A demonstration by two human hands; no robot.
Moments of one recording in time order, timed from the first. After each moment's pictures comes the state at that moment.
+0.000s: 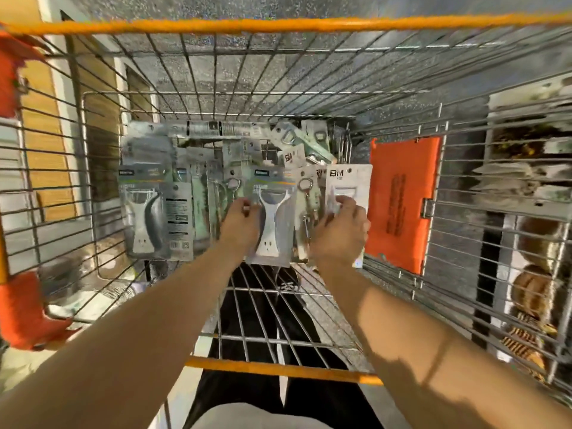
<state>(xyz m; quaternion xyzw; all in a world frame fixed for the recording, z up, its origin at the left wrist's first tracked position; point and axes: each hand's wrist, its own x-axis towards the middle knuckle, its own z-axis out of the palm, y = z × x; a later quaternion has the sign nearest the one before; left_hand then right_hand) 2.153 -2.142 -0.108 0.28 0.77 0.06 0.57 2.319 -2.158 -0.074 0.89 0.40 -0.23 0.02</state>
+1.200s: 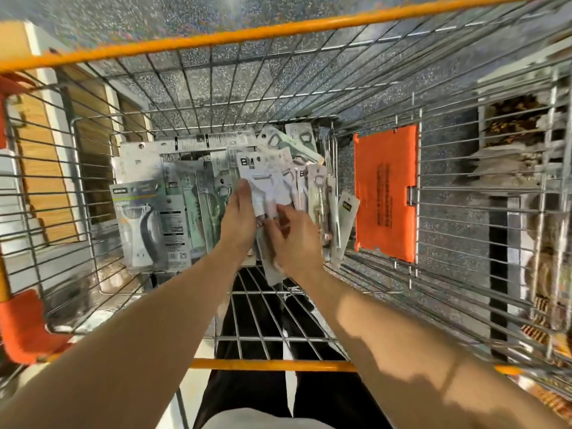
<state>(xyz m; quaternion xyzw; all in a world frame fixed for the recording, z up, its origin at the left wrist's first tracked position) 2.180 -2.124 -0.068 0.25 0.74 0.15 0.61 2.289 -2.175 -0.070 0.76 0.48 -0.43 -0.10</state>
